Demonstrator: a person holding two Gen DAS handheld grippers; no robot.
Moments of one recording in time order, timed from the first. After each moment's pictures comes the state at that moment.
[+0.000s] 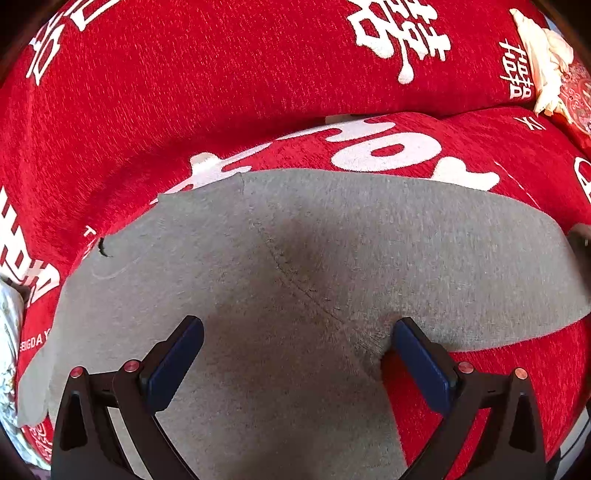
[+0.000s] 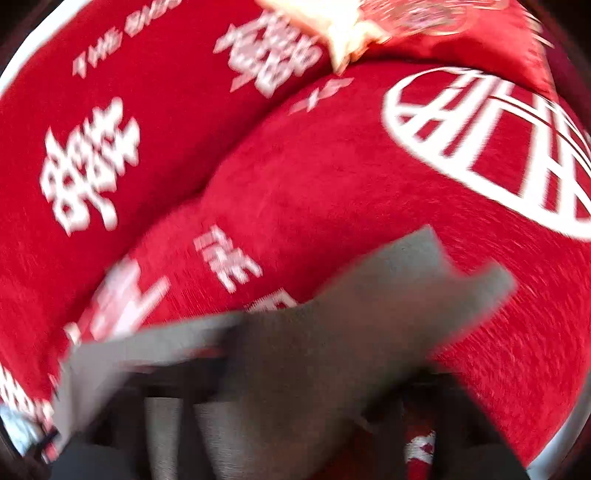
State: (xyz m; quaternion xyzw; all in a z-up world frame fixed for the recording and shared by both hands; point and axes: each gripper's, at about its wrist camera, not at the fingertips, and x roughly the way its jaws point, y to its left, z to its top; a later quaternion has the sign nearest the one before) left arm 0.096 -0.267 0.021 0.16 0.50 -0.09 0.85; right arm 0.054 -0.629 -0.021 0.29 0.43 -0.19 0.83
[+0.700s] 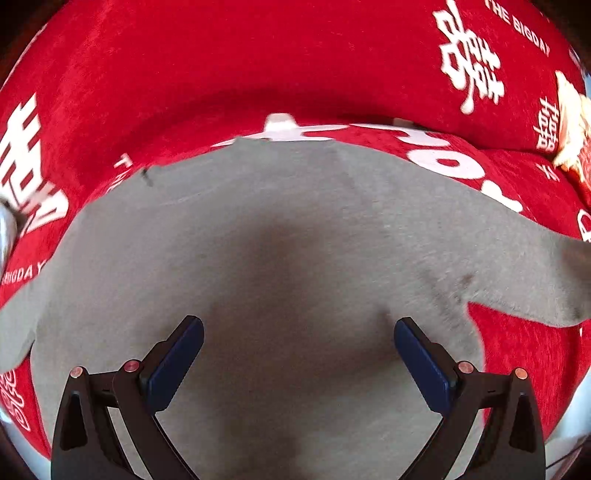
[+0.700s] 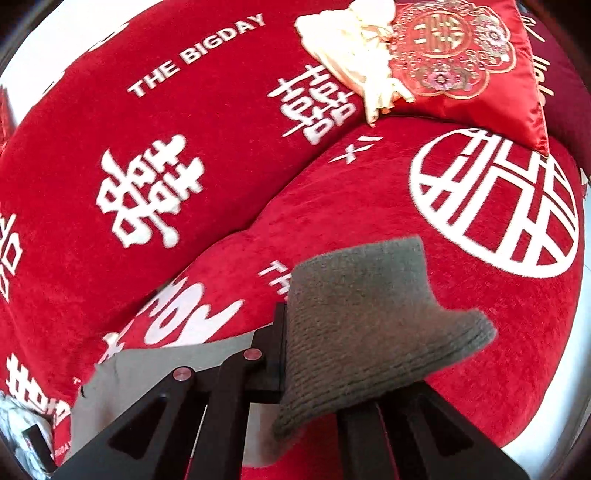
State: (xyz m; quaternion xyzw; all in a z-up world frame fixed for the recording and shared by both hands) left arm 0.082 -0.164 0.025 0.05 0.52 -0.06 0.85; right arm 0.035 -0.579 0.072 0.29 0.36 -0.17 0.87
